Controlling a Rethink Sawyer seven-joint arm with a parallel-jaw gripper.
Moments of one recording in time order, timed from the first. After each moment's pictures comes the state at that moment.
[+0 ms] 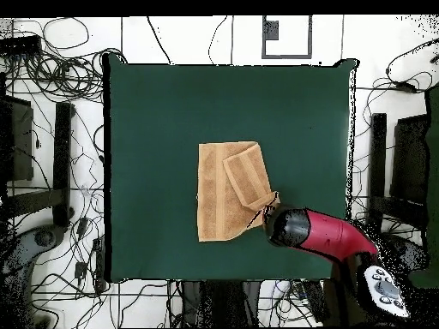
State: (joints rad) arm -0.43 -0.58 -0.09 1.79 -0.26 0.41 1.62
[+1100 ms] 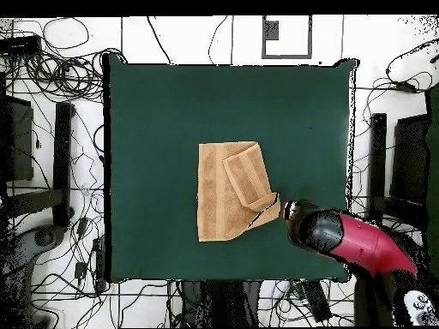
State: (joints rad) arm -0.54 -0.71 -0.04 1.80 -0.26 0.44 1.62
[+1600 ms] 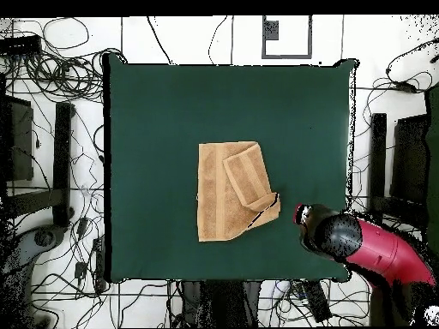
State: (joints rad) arm -0.58 -0.75 -0.03 1.80 -0.28 0.50 1.62
